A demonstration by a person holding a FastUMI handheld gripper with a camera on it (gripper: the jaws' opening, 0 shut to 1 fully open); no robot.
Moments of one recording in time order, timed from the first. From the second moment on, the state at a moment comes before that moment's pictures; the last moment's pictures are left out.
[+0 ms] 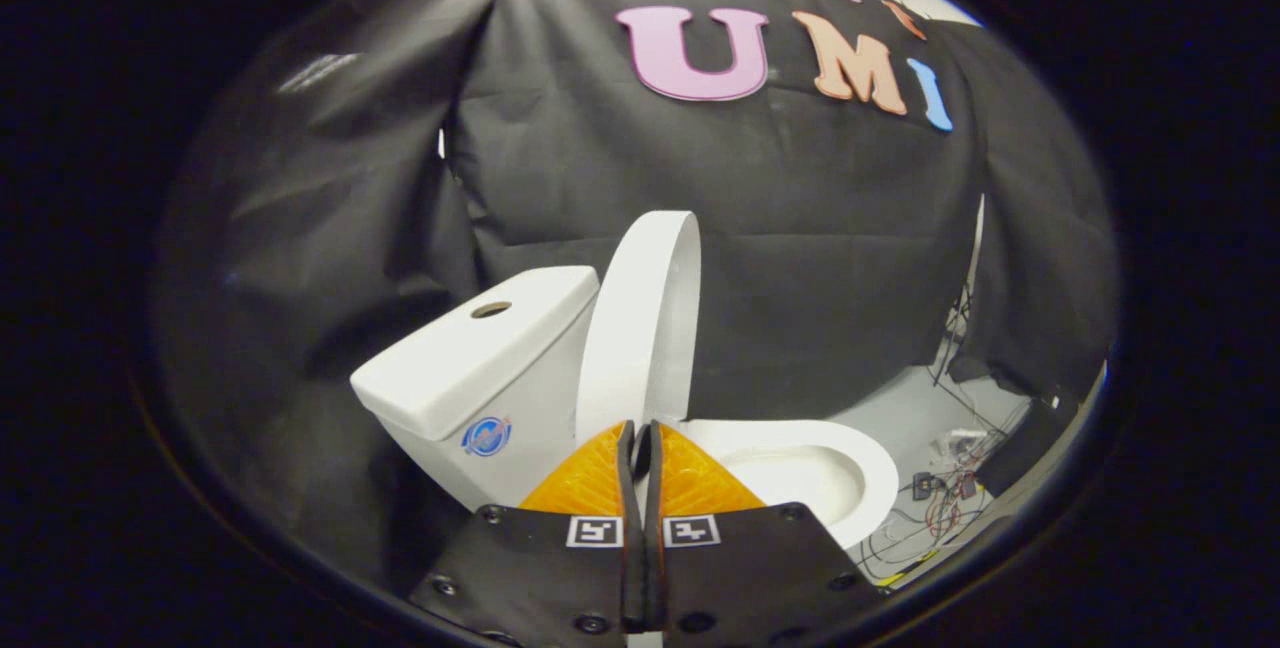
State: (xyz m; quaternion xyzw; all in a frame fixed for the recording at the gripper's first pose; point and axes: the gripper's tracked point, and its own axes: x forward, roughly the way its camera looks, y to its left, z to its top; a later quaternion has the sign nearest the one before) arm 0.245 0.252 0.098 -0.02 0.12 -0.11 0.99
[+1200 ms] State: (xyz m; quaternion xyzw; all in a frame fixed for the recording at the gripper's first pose) arm 0.289 0.339 0.100 -0.17 0.06 -0.09 0.98
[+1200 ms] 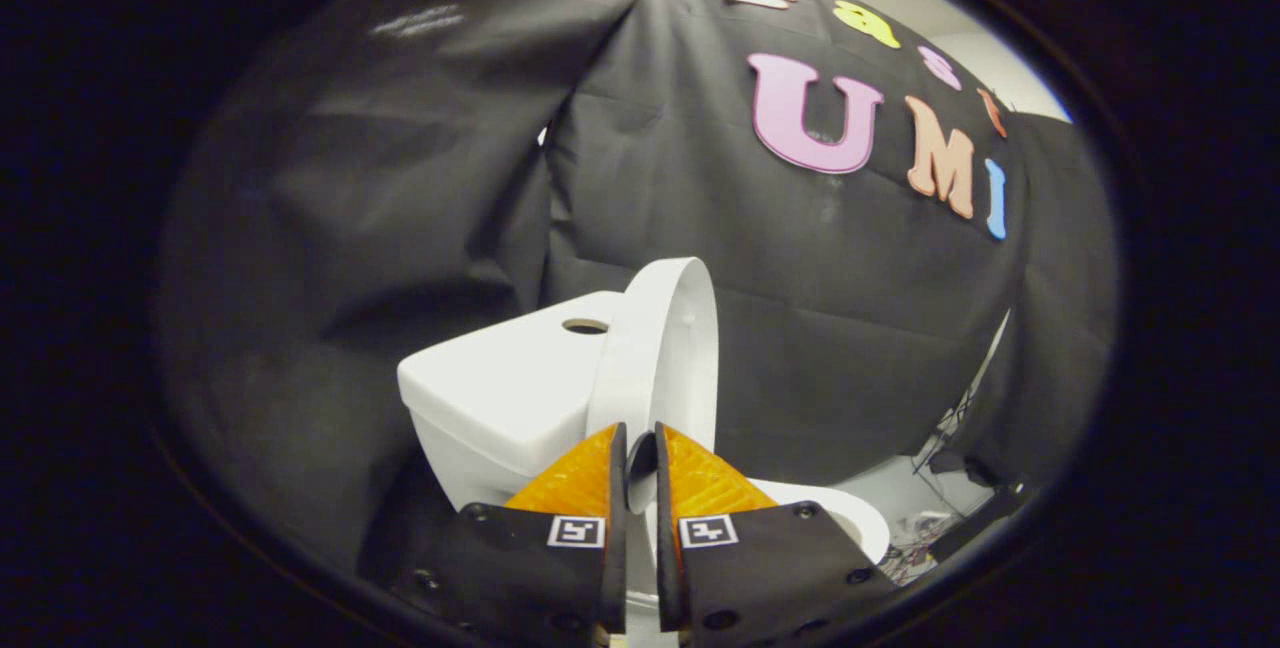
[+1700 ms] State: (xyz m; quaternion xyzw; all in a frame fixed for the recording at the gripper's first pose) arm 0.272 0.392 0.120 -0.26 0.02 -0.01 0.96
